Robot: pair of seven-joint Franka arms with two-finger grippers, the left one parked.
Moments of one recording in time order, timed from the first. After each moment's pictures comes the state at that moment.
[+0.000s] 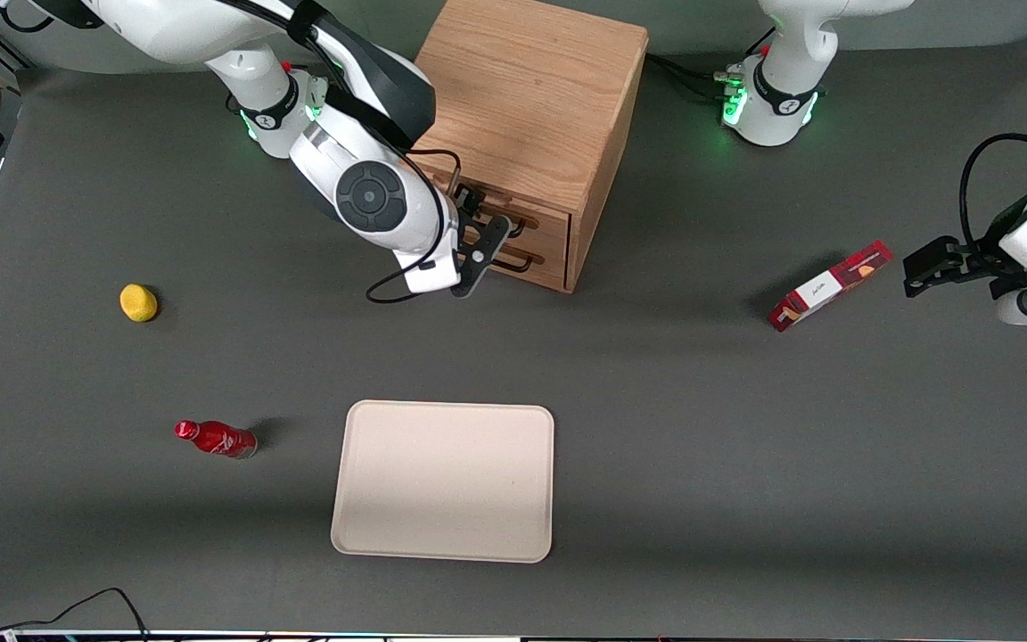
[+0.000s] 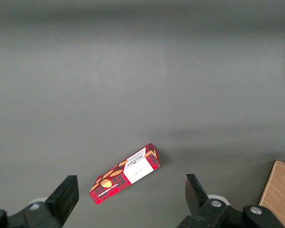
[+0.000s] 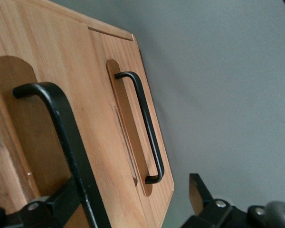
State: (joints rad) arm -0.04 0.46 0.84 -1.71 -0.01 1.83 -0.16
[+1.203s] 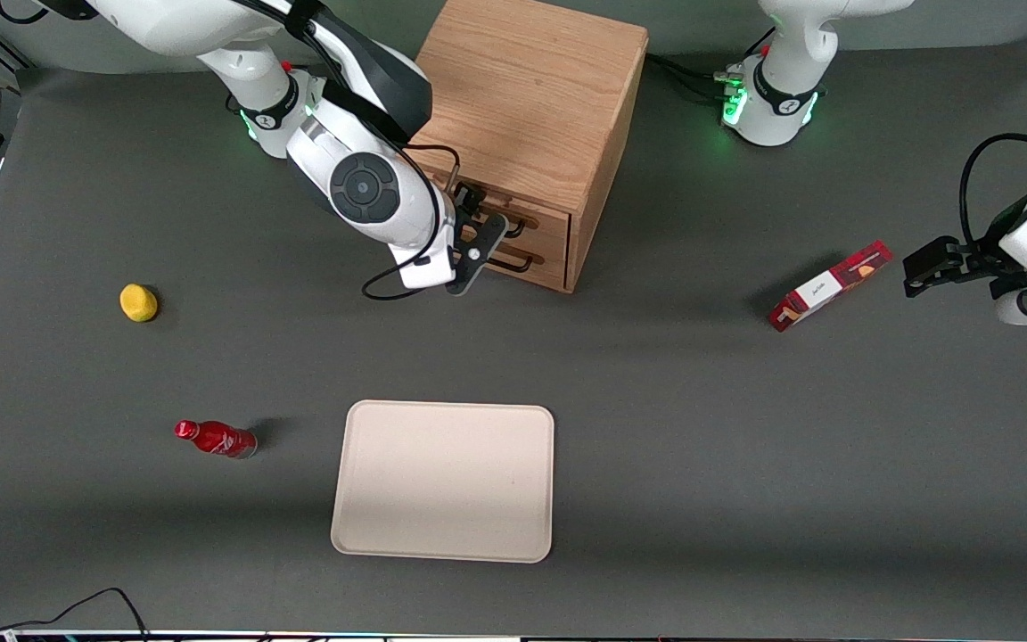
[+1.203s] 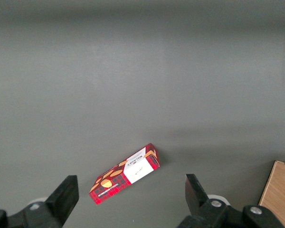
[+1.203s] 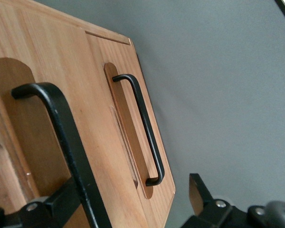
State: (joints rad) arm -0.07 0.44 0.86 -1.74 0.00 1.87 -0.14
